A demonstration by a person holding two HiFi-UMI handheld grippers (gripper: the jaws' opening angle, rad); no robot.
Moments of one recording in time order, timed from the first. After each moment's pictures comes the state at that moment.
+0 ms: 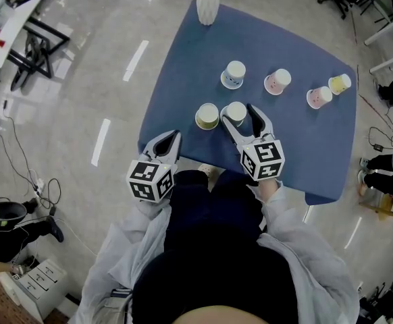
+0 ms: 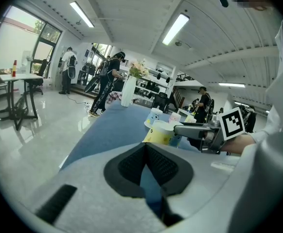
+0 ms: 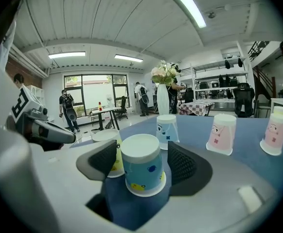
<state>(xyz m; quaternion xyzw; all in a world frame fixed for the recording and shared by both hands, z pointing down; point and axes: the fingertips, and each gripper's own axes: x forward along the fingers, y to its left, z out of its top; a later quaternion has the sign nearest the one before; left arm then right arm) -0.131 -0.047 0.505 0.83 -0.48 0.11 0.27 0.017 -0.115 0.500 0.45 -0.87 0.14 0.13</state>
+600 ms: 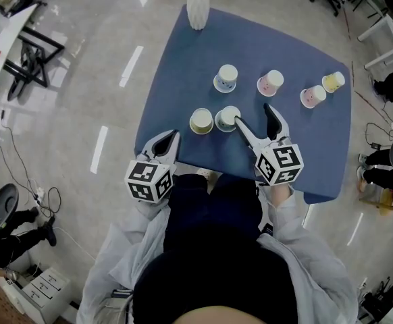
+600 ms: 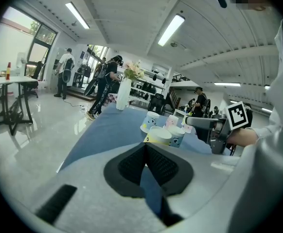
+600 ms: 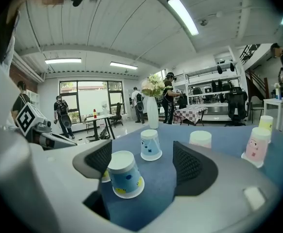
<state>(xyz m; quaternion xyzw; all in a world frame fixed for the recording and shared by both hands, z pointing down) -0.119 -0.062 0.495 0.84 -0.47 0.11 0.25 0.067 -0.118 0.457 0.48 -0.86 0.13 0.09</state>
